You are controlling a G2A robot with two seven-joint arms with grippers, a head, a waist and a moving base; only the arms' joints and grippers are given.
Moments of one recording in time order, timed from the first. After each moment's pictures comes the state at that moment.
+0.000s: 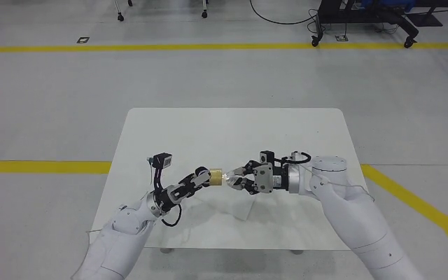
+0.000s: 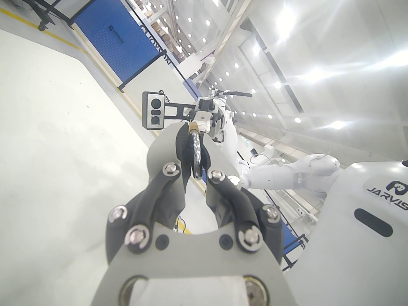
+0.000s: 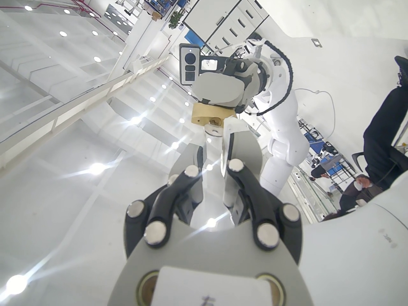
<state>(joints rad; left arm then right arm) 1.11 -1.26 -1.17 -1.26 -0.36 -0.90 -0.80 -0.90 -1.03 1.06 -1.62 1.14 0.90 0.59</state>
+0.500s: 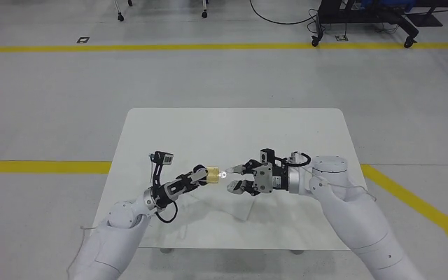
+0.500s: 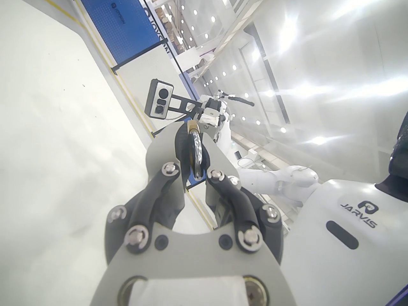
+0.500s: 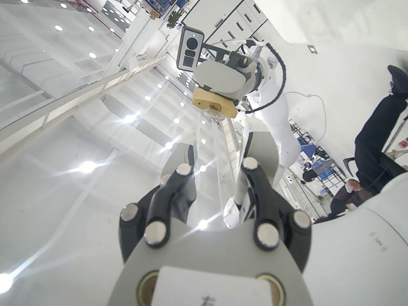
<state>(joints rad) 1.07 -1.24 -1.17 -1.22 -0.55 -0.72 -0.98 -0.91 -1.03 1.06 -1.64 1.05 0.86 0.62</state>
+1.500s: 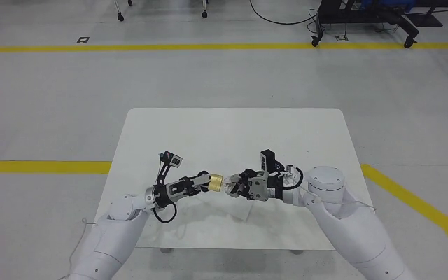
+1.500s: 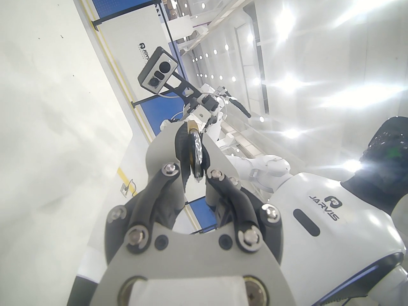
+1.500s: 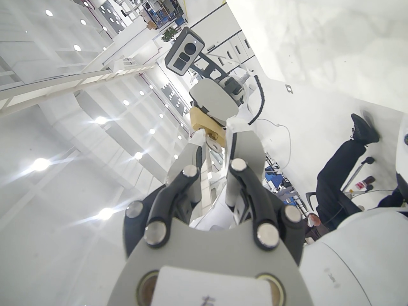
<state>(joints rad) 1.00 -1.25 -1.13 -1.13 -0.69 -0.61 -1.19 -0.99 -1.01 1.05 -1.74 0.85 0.73 0.60</state>
